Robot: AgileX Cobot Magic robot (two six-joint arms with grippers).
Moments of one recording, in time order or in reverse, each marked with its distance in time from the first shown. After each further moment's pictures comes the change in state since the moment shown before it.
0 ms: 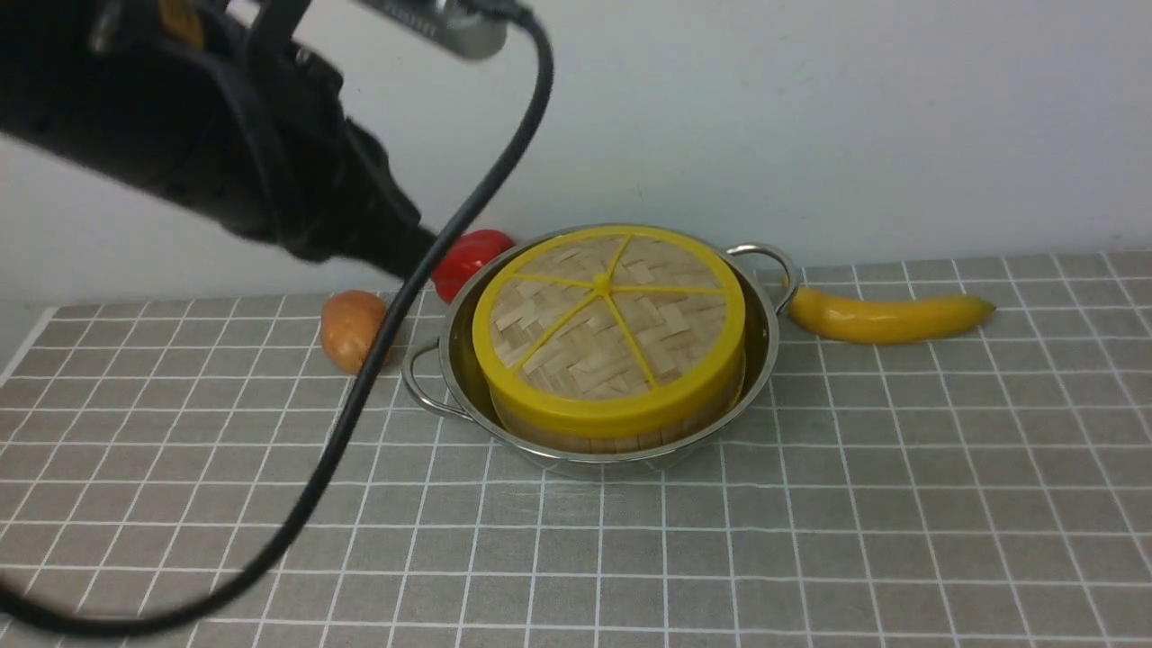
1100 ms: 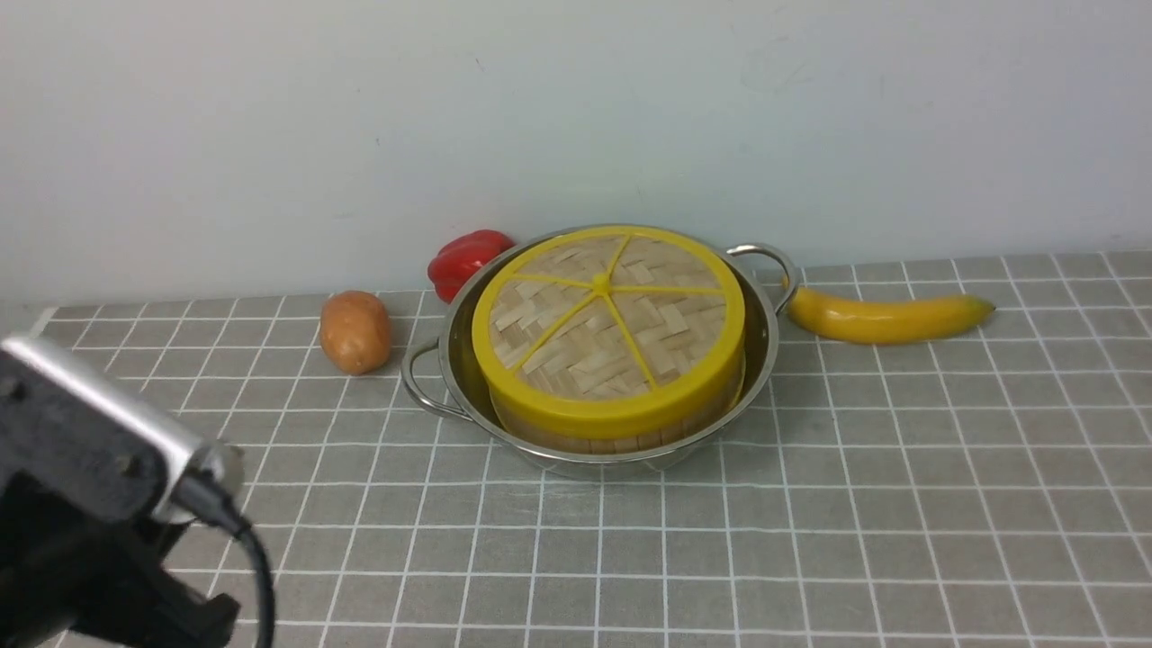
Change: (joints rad) right arm 0.000 -0.001 0.007 0.225 -0.001 0.004; left arm 0.167 -0.626 0.807 -0.038 -0.512 0.083
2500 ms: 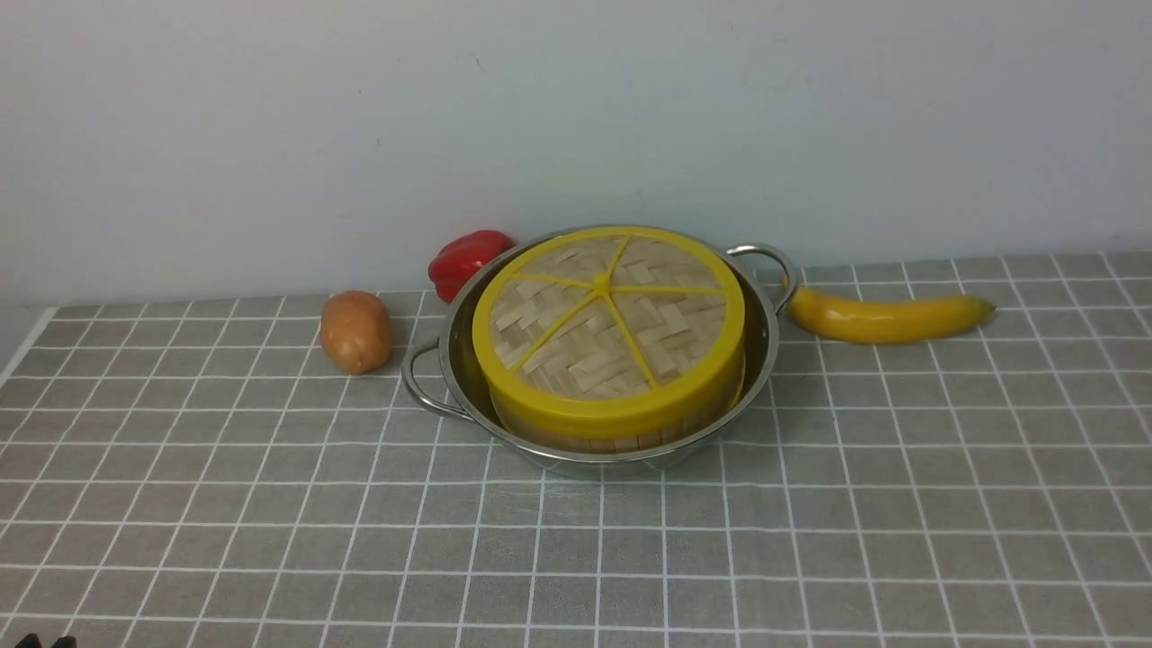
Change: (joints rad) right arm -0.093 -0.060 0.052 -0.068 -0.104 -0.067; left arm 0.316 -0.669 0.551 -0.006 -0.188 -0.028
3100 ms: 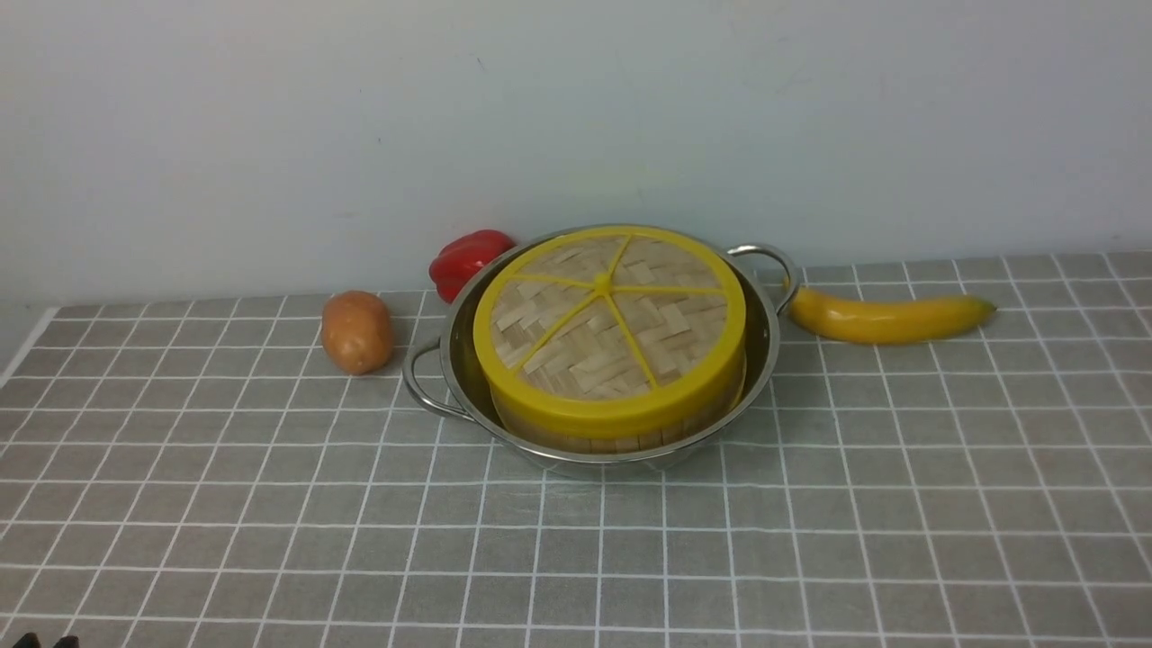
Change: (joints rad) right arm -0.295 -0.324 0.509 -0.053 -0.316 -0.018; left arm 0.000 -0.002 0.000 -0.002 -0.001 0.000
